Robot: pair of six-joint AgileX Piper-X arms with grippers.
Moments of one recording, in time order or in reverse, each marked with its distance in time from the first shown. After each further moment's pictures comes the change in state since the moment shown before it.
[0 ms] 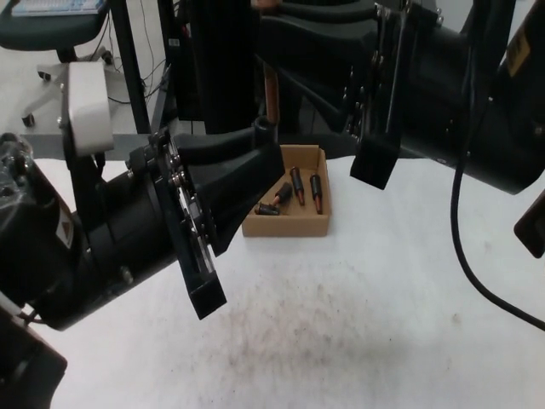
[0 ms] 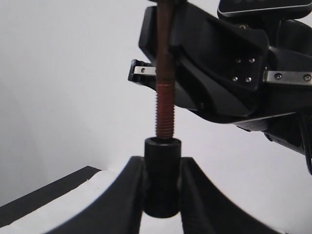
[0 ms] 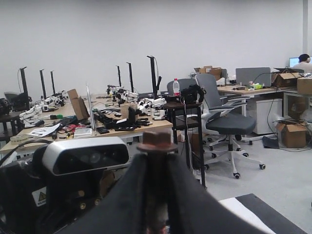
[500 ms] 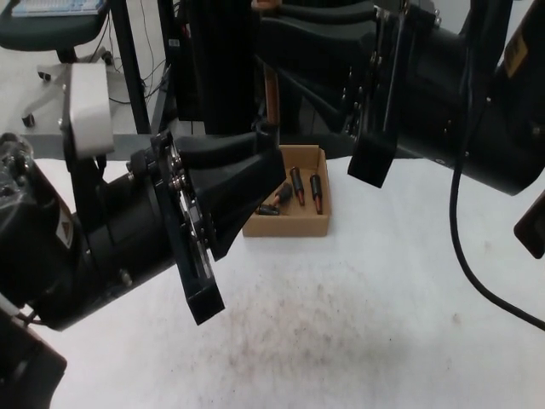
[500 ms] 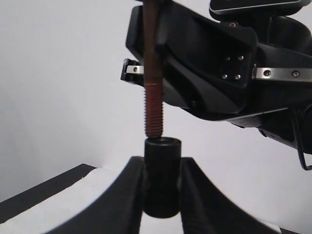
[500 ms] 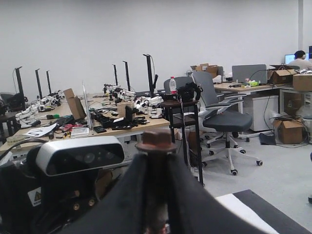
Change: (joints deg) left arm 0.0 0.0 0.0 0.0 1.4 0.0; right arm 0.0 0.0 -0.1 1.5 0.9 -0.1
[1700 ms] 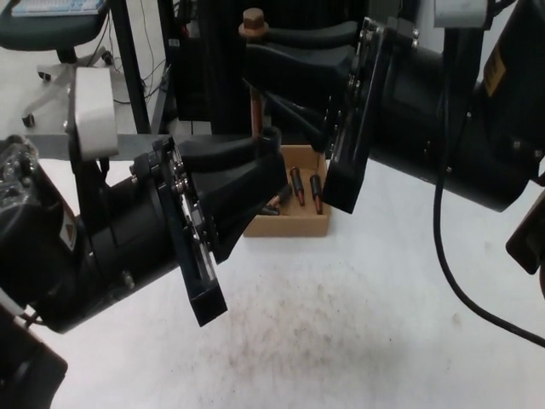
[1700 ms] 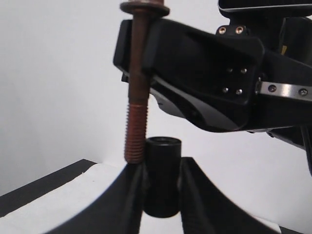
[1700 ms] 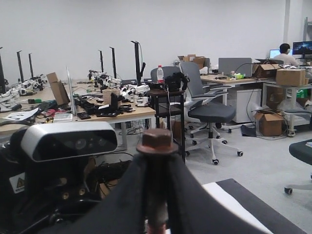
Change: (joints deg) left arm 0.0 -0.1 0.1 1.9 -0.6 -0.1; right arm 2.7 0.0 0.0 3.0 4.4 -5.6
